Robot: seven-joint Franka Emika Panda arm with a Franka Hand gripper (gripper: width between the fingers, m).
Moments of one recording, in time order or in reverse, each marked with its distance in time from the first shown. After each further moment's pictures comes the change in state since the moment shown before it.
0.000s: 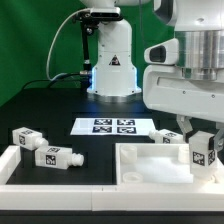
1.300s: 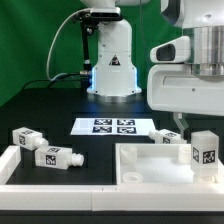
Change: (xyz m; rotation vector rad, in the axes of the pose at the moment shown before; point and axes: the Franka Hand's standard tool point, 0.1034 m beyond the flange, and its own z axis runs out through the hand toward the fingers) arm -0.014 -0.007 -0.003 0.034 0.034 -0.479
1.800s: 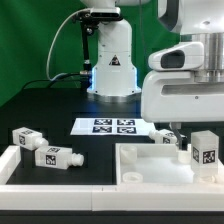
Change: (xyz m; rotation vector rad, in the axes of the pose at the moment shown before) arm 0.006 0.005 0.008 -0.014 0.014 -0.415
